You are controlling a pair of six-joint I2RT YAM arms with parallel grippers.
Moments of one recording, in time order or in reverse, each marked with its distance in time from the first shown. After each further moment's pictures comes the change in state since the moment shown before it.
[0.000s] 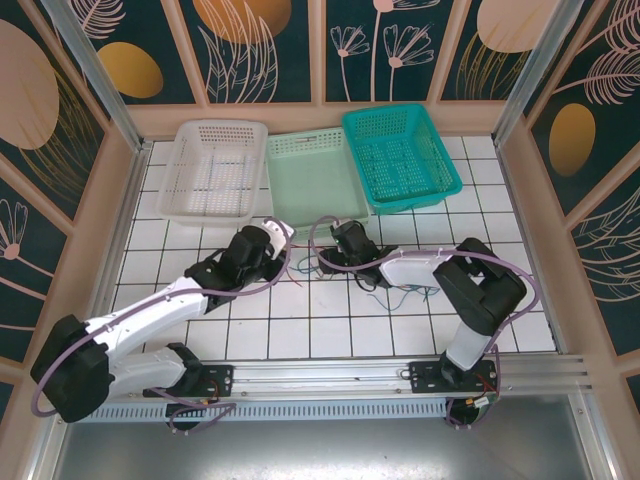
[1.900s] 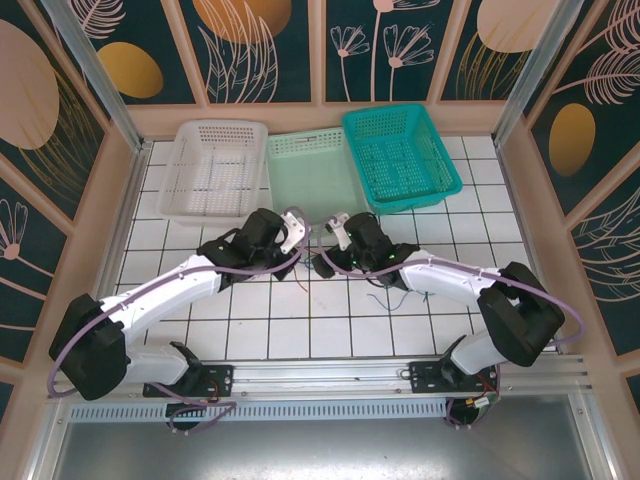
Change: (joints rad) left arm 0.009 0.179 0.201 -0.178 0.209 0.090; right arm 0.022 -0.239 0.034 -0.125 -0.142 -0.298
